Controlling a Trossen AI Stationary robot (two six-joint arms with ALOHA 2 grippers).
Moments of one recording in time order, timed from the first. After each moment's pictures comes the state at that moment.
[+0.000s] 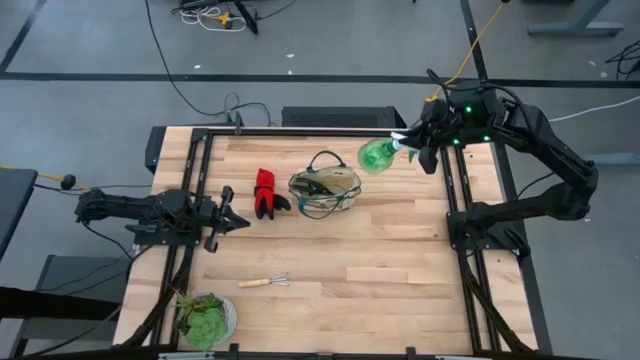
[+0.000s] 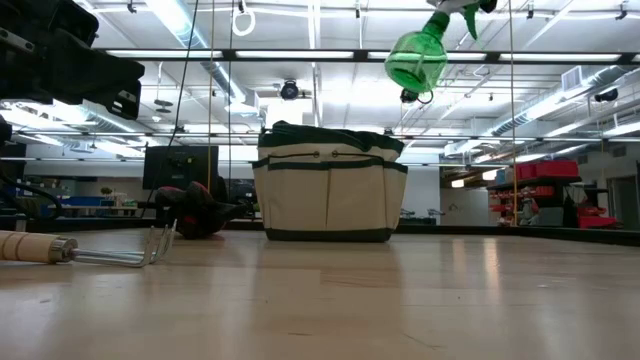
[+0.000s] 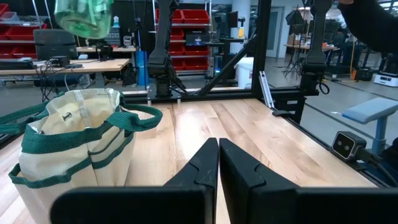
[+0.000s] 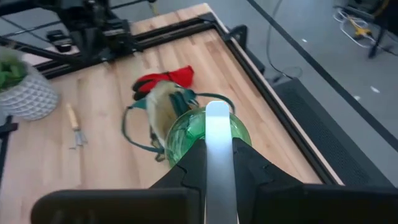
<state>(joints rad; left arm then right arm) -0.11 0.03 0.01 0.05 0.04 -0.02 -0.42 1.15 1.61 -1.09 -0.13 0.01</state>
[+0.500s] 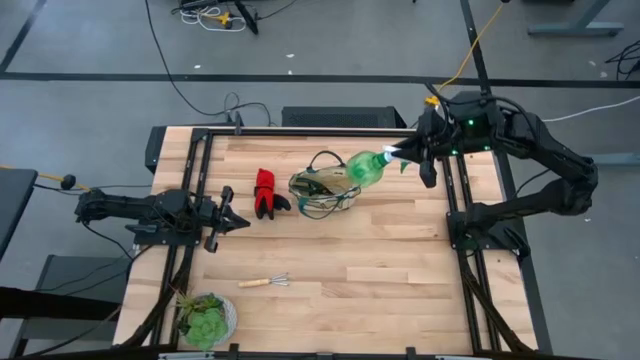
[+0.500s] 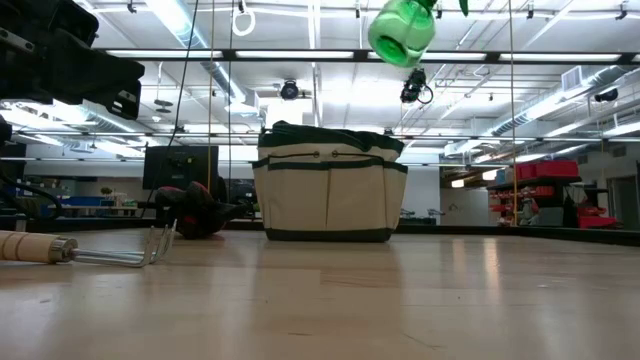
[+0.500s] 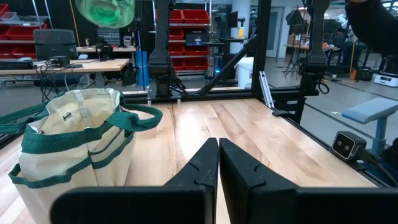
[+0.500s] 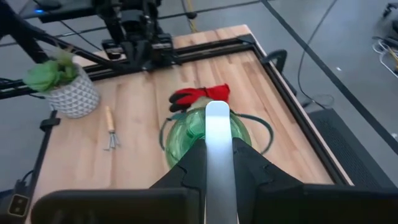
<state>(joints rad) -0.11 0.03 0.01 0.05 0.04 -0.02 -0.26 1.15 1.61 -1.01 -0.12 0.02</state>
